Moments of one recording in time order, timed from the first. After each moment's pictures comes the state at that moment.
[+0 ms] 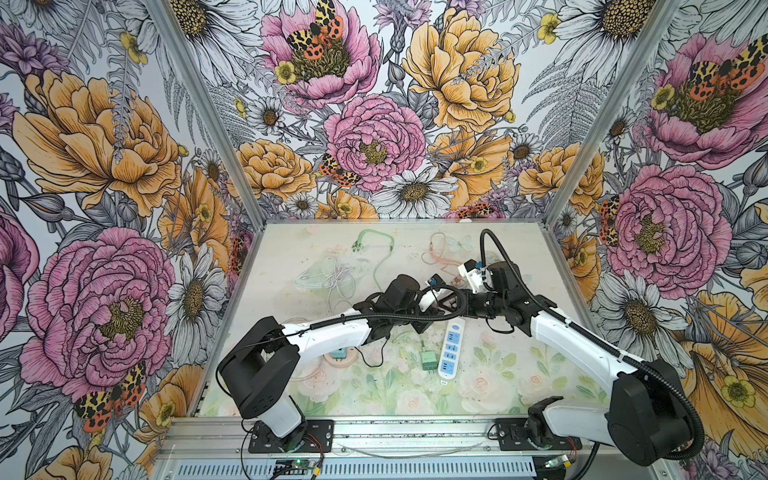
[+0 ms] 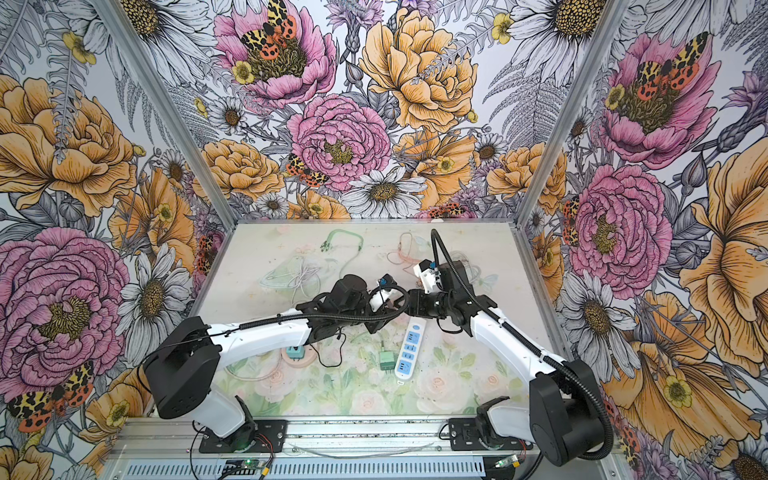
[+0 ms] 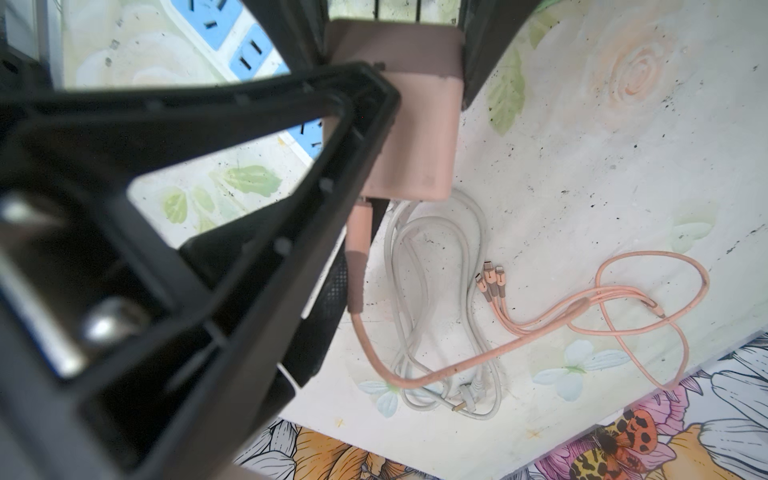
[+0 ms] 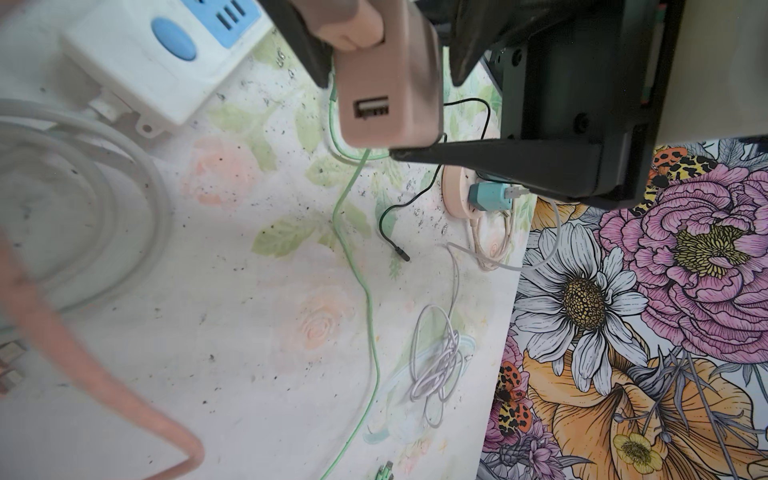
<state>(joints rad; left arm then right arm) -0.87 1.59 0.96 0.07 0.16 0.05 0.35 1.28 0.80 -0.29 -0.67 0.49</state>
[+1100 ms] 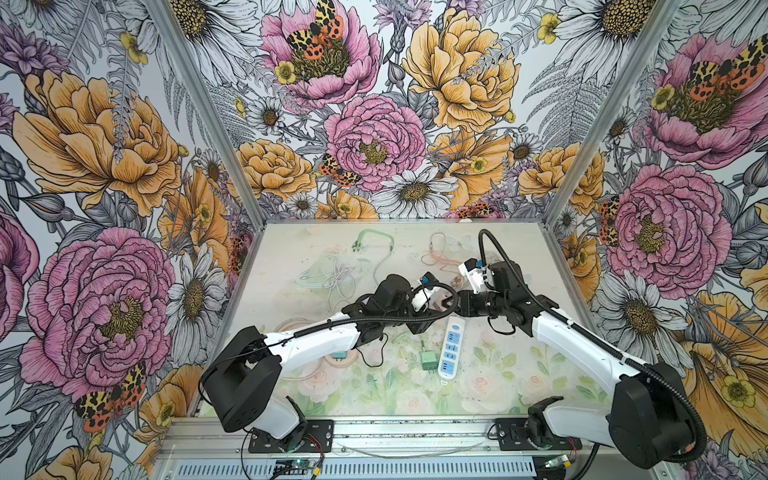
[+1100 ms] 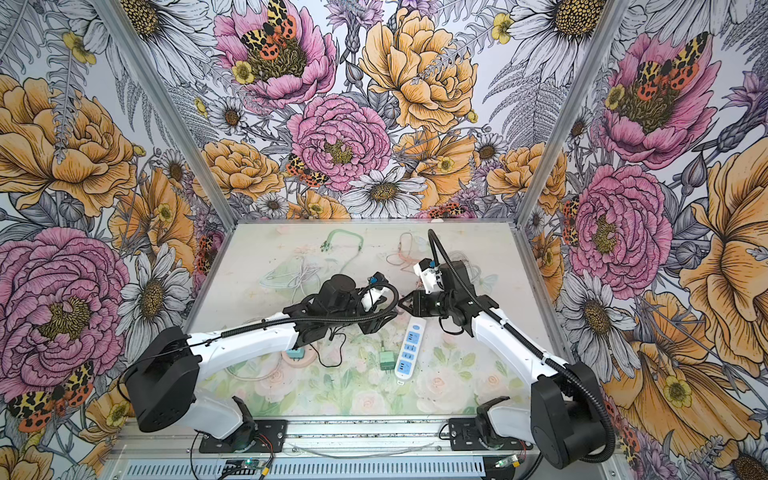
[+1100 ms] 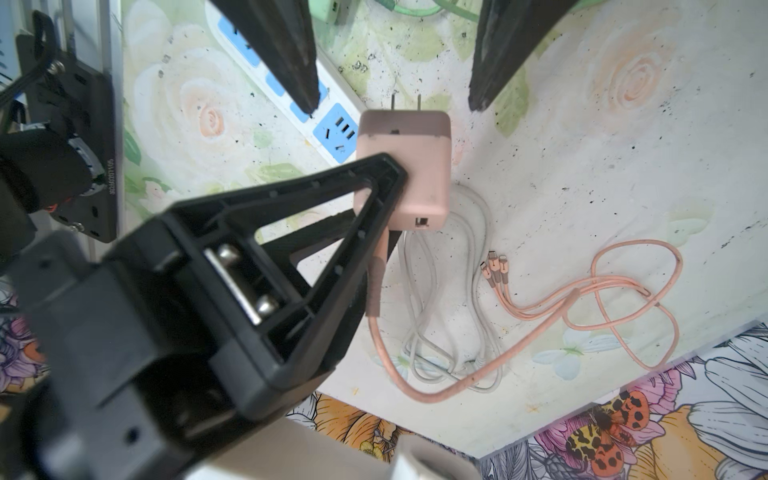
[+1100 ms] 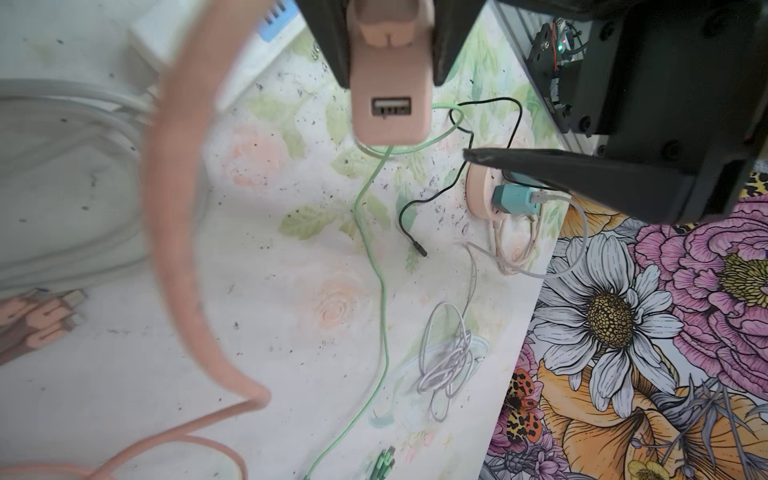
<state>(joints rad) -0.85 1.47 0.90 0.07 0.21 -0.01 0.33 1.27 0.81 -0.34 -0.58 0.33</state>
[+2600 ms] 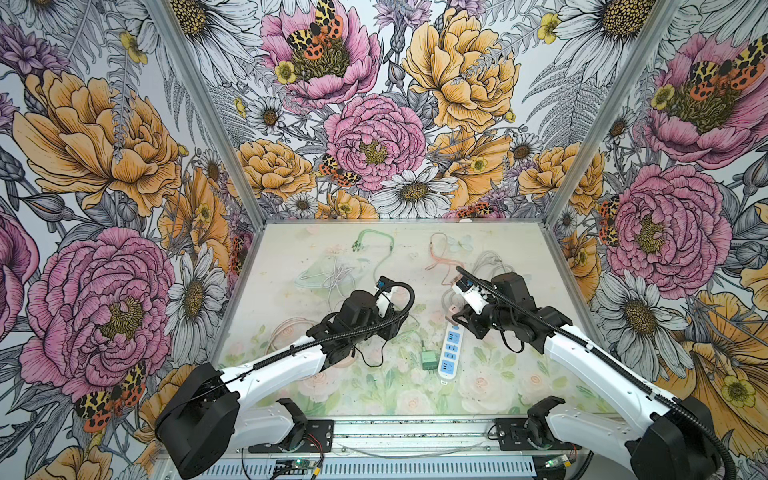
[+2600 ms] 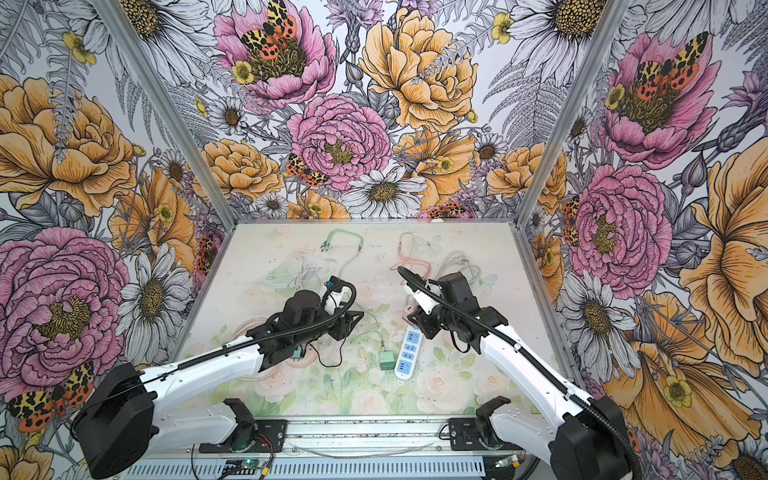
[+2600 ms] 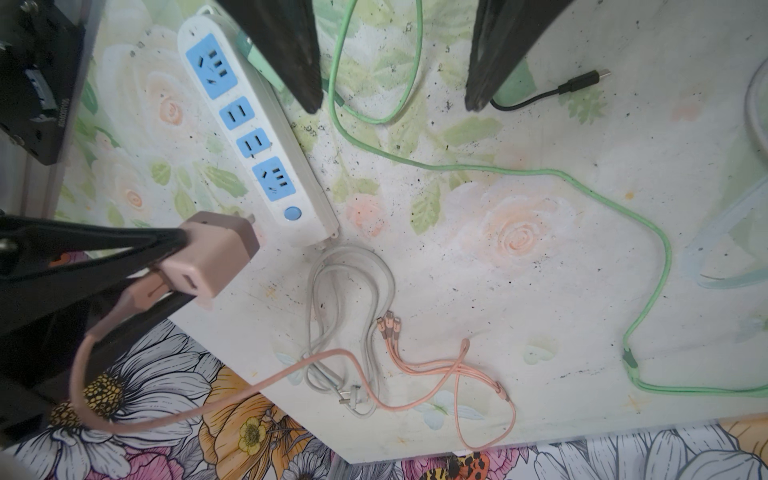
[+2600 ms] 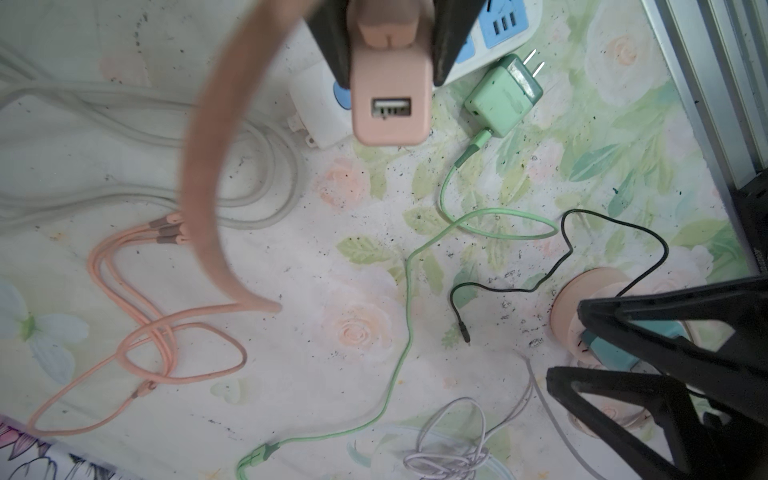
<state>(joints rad) -0.75 1.22 0.62 0.11 0.07 -0.22 0.43 1.11 0.77 -0.51 -0.37 -0.26</state>
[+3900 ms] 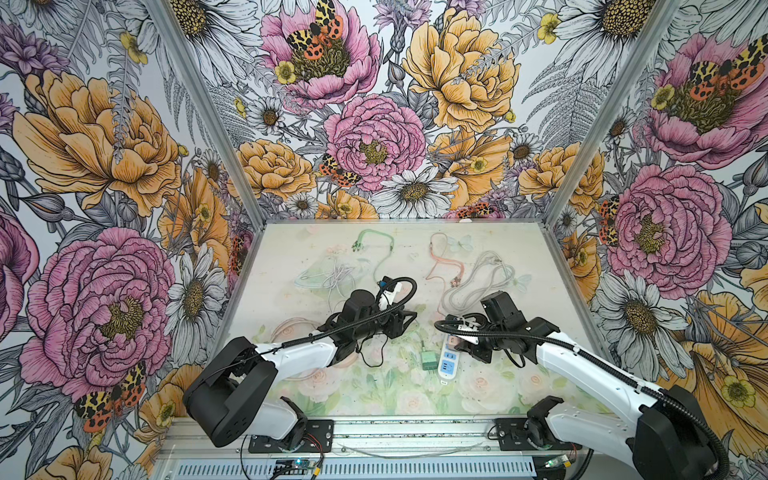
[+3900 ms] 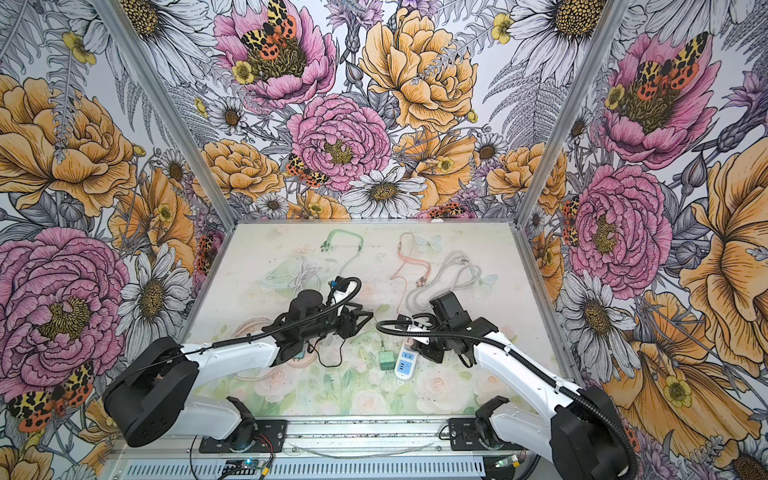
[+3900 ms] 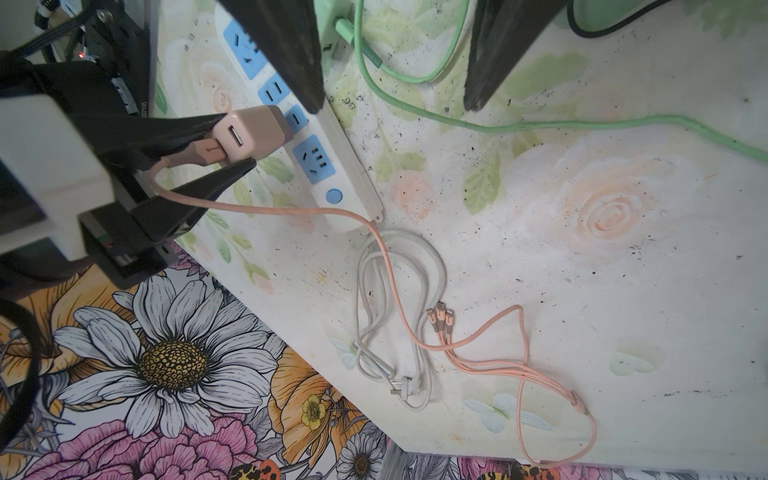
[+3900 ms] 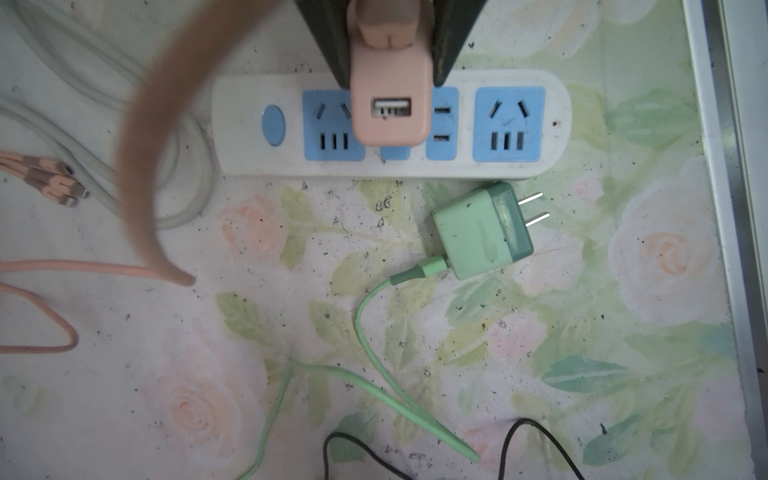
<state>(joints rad) -0.69 1.41 0.56 0.43 0.30 -0.30 0.49 1.11 0.63 -0.56 -0.37 -0.71</state>
